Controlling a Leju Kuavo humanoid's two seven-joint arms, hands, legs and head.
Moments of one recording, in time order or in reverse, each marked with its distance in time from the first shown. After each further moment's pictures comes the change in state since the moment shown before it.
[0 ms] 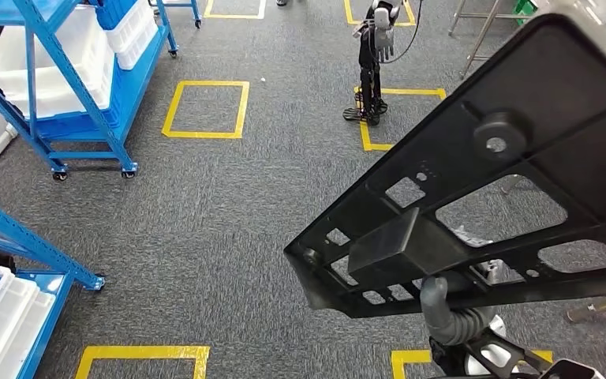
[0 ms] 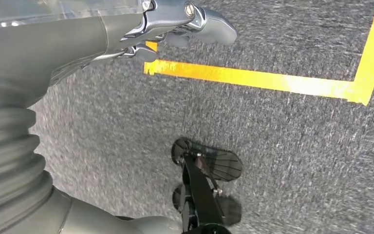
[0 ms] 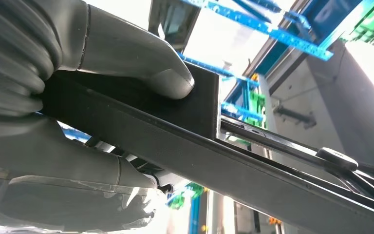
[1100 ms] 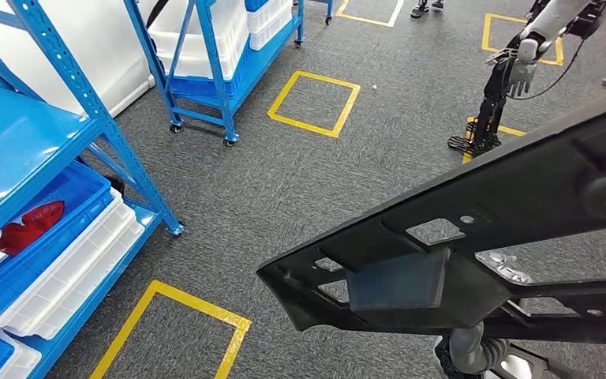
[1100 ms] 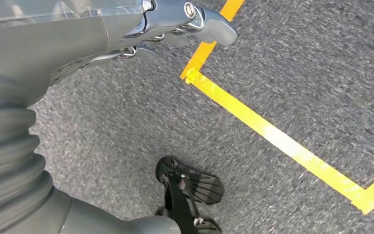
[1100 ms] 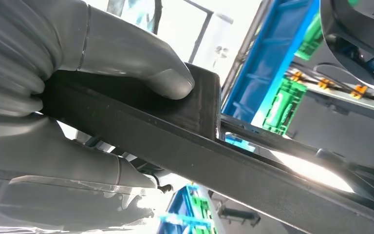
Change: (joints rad) left arm 0.009 0.060 0.003 0.000 0.075 0.018 -0.051; right arm 0.027 0.117 -0.096 -0.095 -0.042 0.302 0.000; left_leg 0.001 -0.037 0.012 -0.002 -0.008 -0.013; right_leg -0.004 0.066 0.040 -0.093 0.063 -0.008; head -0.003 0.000
